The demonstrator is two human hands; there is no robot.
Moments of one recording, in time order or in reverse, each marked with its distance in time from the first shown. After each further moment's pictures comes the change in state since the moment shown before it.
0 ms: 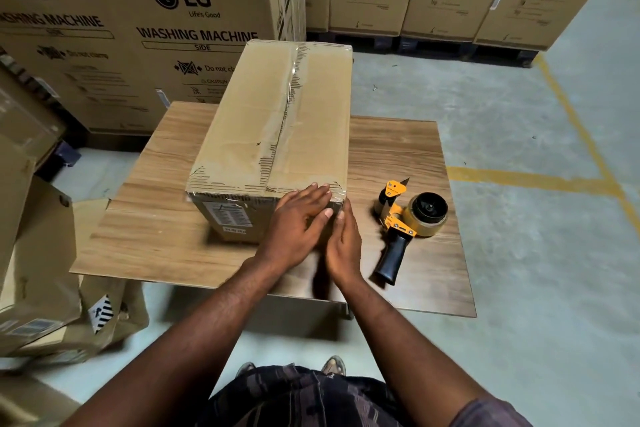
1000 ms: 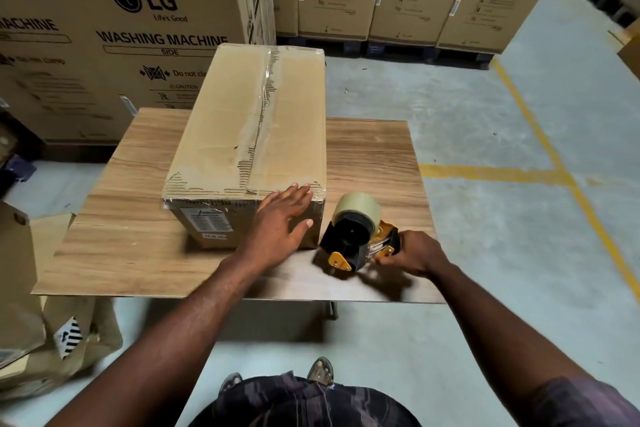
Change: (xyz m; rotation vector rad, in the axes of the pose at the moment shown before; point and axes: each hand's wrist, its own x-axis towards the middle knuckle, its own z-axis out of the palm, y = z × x) left_hand 0.001 -0.003 -0.008 0.083 -0.145 0.043; right_hand 0.040 0.029 -0.185 -1.036 -0.411 0.167
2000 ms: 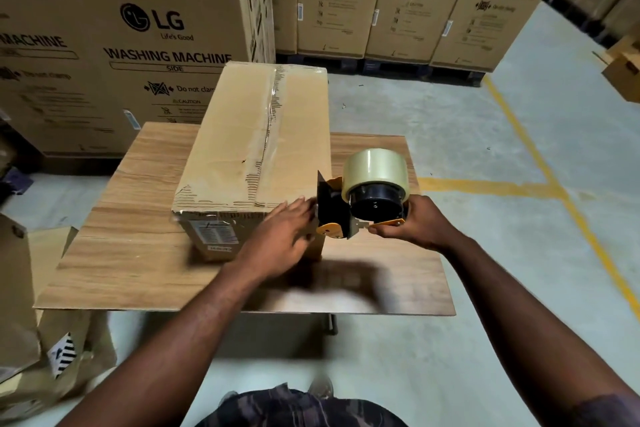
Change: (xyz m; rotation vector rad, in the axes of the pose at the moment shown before) left_hand -0.001 0.008 -0.022 0.100 -0.123 0.061; right_hand -0.023 -0.057 -0.087 0.483 0.181 -0.396
